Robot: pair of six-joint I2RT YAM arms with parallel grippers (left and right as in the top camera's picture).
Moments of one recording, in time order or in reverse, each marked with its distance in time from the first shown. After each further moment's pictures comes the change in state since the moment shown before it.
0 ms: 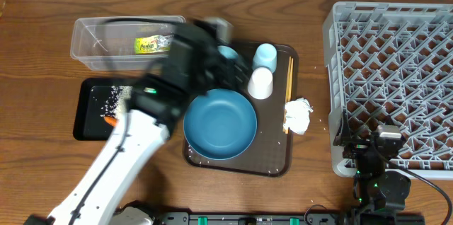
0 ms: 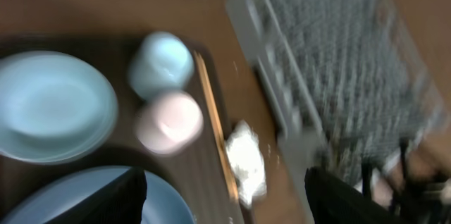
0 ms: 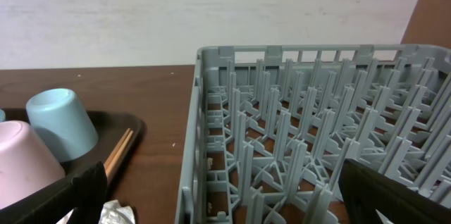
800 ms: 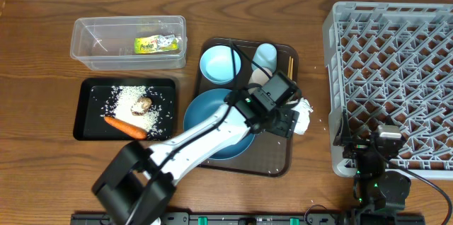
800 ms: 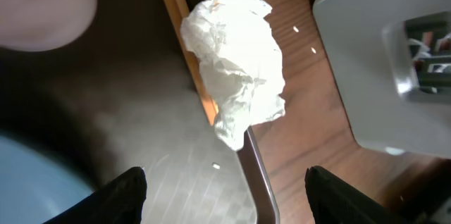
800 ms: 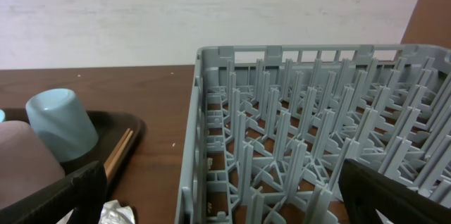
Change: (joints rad) left arm -0.325 0.386 0.000 0.001 -0.104 -0.076; right arm 0.000 0.000 0.000 0.000 0.000 0.000
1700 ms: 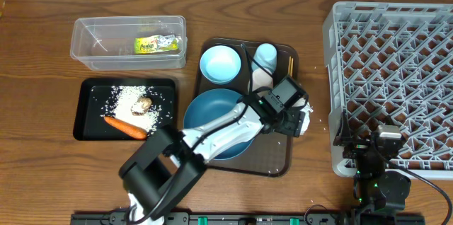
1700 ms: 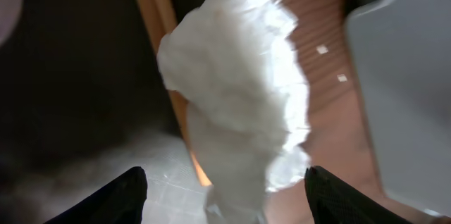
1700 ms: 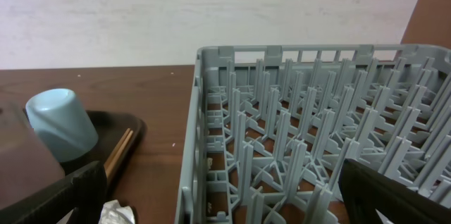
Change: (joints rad) left arm -0.016 0.164 0.000 0.158 0.002 -0.074; right arm 0.000 0.000 0.000 0.000 0.000 0.000
